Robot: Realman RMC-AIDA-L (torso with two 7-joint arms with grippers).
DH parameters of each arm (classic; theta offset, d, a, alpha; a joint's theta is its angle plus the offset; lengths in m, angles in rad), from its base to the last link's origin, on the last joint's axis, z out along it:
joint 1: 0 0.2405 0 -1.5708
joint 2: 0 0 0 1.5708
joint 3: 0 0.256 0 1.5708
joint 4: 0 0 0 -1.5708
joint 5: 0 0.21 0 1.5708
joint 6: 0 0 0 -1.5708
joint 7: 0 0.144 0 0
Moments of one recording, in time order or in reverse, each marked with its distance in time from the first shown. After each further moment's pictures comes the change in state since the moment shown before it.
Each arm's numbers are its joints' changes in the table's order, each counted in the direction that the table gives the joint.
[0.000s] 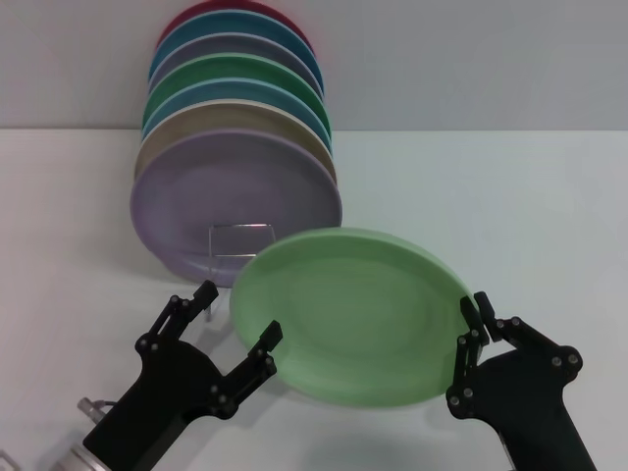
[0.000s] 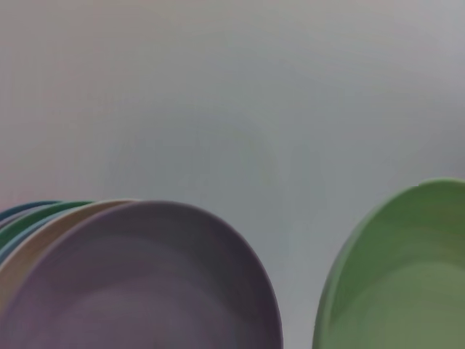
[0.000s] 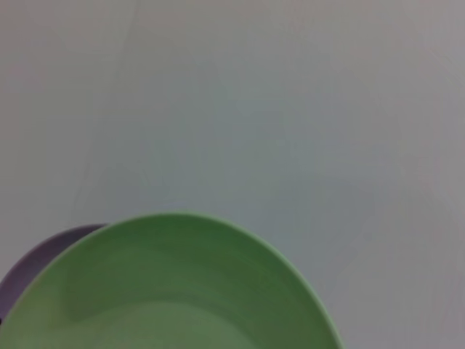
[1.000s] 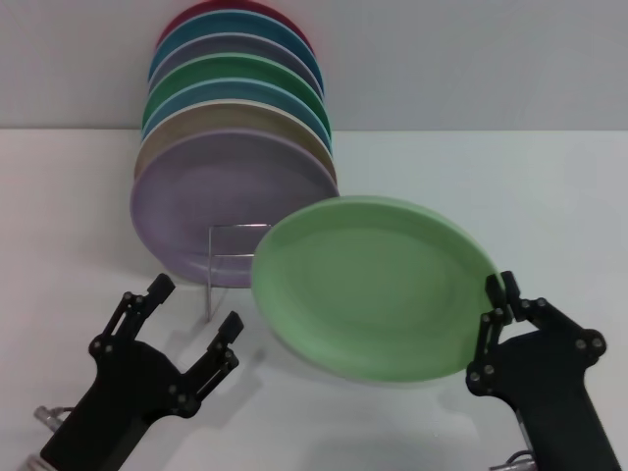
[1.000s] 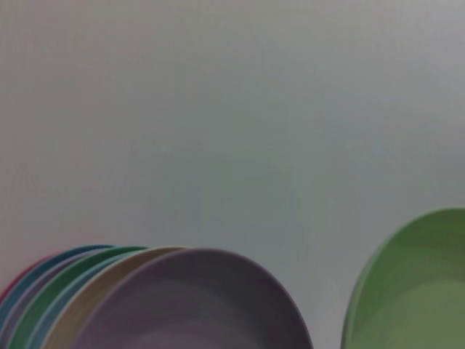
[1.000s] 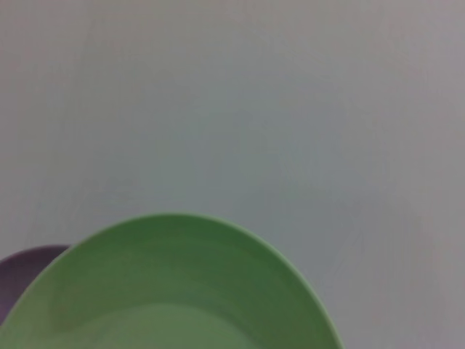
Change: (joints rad) left arm 0.049 0.005 -0.024 -0.026 -0.011 -0.109 0.000; right arm 0.005 0.004 0.039 0.003 0.005 0.027 0.036
